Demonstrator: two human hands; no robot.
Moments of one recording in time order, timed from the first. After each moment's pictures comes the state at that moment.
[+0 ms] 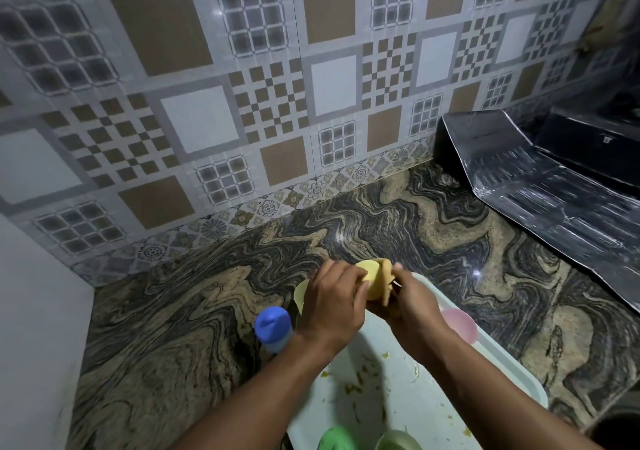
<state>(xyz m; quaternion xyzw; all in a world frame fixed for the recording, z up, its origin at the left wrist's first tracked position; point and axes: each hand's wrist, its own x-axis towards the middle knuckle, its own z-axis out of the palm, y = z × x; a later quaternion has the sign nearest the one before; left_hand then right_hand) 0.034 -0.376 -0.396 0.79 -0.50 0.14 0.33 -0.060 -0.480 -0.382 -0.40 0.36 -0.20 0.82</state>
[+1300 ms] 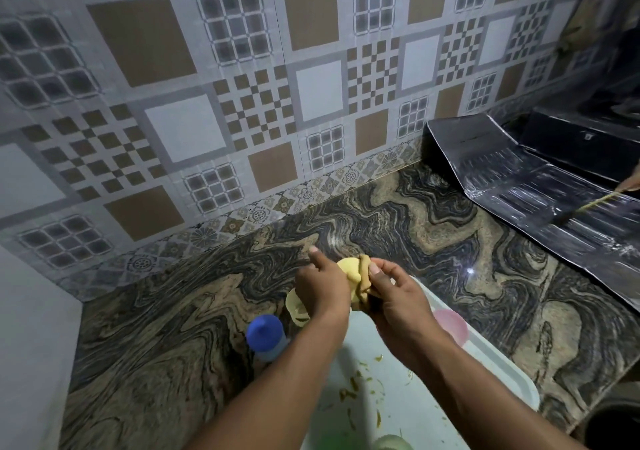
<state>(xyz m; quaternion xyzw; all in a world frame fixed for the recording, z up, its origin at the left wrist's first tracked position) 0.023 -0.422 -0.347 0.83 0.04 -0.08 0.55 -0.064 -0.468 -0.364 -0.40 0.27 -0.25 0.84</state>
